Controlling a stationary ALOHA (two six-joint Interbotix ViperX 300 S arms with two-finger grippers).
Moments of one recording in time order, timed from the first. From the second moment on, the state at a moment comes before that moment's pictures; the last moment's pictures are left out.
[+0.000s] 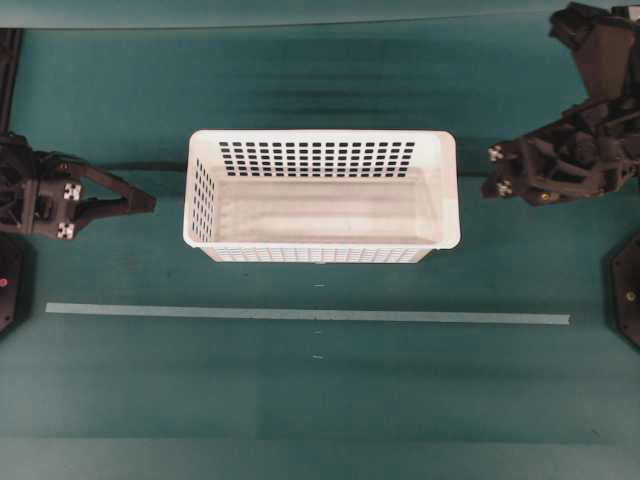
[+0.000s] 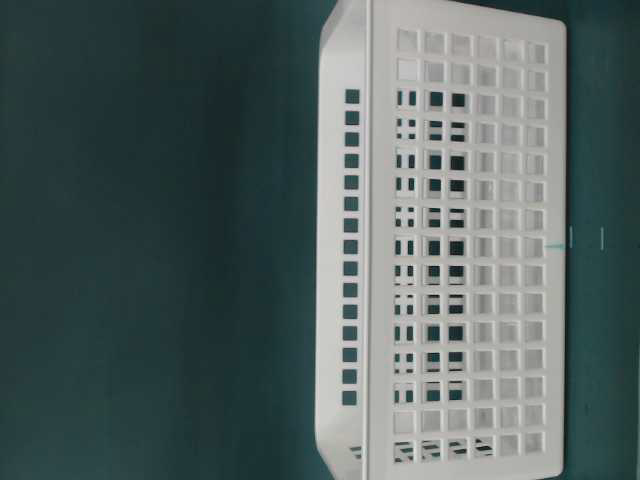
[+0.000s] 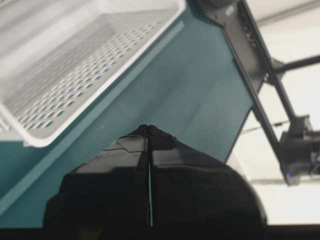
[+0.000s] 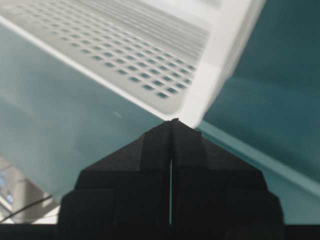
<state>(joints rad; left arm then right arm) 0.11 -0.80 0.87 0.02 0.36 -1.02 -0.32 -0.54 0.69 0.22 0.83 0.89</state>
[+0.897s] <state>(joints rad) 0.21 -0.68 0.83 0.02 0.59 -1.23 -0.32 -0.31 0.48 0.09 1.10 1.02</state>
